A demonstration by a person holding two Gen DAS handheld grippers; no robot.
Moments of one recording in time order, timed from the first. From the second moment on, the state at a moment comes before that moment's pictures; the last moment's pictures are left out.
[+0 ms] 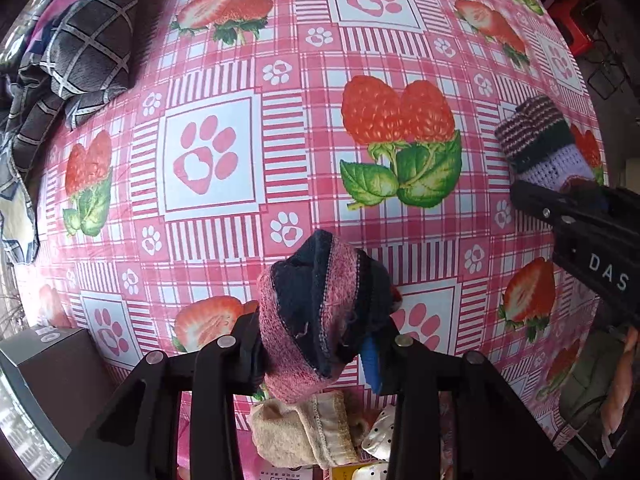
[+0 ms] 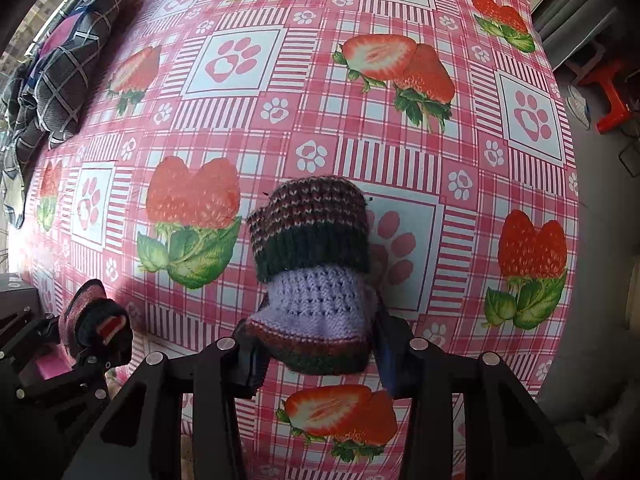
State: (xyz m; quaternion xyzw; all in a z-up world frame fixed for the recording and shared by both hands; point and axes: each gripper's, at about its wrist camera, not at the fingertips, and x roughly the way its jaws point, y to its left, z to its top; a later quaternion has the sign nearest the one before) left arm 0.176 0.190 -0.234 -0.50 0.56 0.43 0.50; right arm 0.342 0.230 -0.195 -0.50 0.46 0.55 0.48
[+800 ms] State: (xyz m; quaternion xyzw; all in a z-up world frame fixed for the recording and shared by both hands) left arm 0.129 0.132 -0.132 -0.49 0.48 0.48 0.55; right arm 0.340 0.152 -0.124 -0.43 0.52 0.58 0.46
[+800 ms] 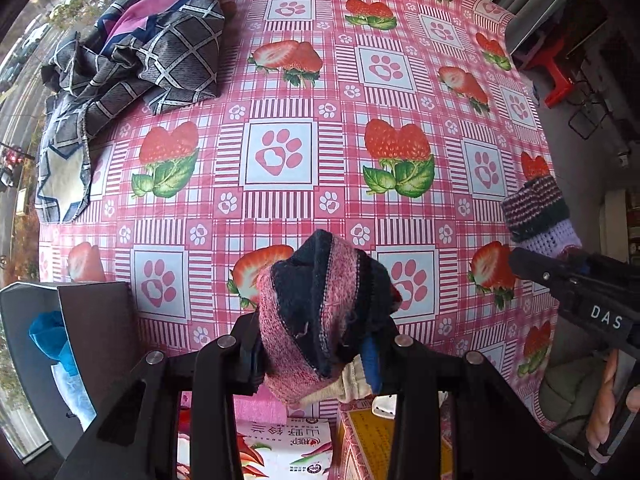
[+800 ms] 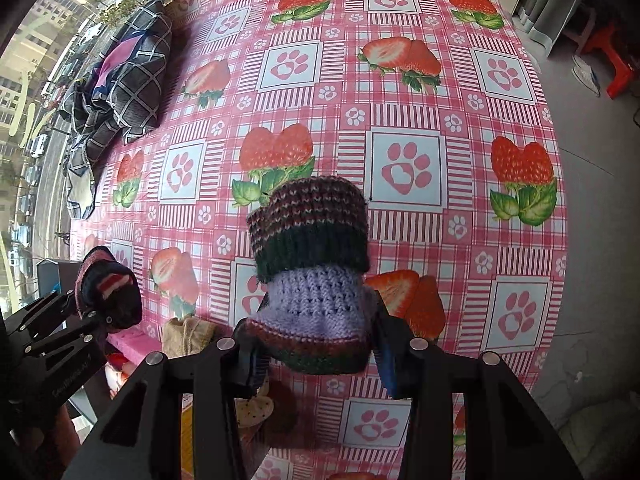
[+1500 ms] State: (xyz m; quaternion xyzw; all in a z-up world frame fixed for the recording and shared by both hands) left arm 0.067 0.043 -0.062 -0.49 0.43 0.48 0.59; right arm 0.286 0.071 -0.050 -0.41 0.51 0.59 0.48
